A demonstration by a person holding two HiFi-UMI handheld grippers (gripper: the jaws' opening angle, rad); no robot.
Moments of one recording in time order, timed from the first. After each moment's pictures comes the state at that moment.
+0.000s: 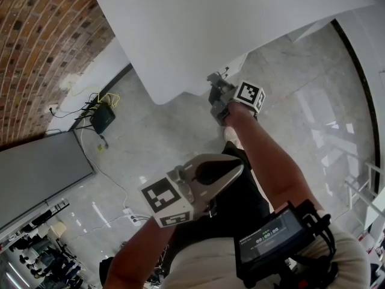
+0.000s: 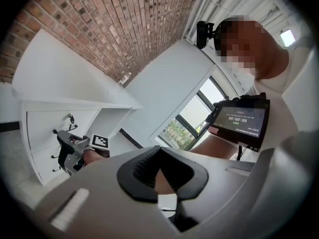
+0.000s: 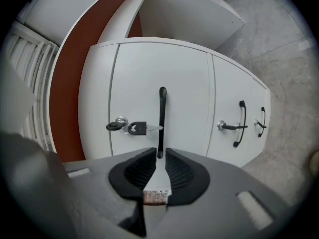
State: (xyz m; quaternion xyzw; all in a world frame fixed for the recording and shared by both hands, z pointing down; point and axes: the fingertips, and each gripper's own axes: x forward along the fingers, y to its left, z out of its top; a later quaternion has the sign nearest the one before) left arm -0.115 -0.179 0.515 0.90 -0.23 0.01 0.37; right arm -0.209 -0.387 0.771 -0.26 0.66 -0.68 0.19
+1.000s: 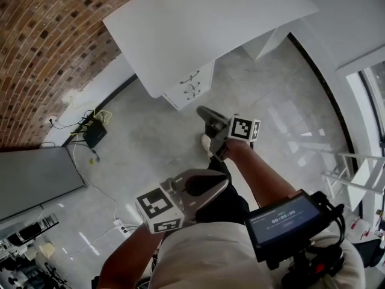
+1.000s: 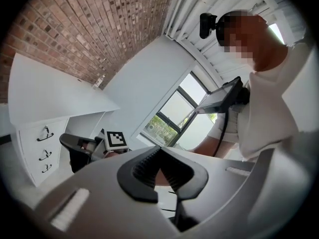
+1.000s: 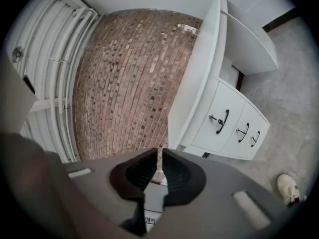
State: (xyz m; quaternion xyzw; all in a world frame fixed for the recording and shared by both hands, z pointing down) left arm -0.066 -0.033 0.328 0.92 -0.17 0.02 0.34; right arm -0.133 -0.211 0.513 -0.23 0.78 -0.57 0.11
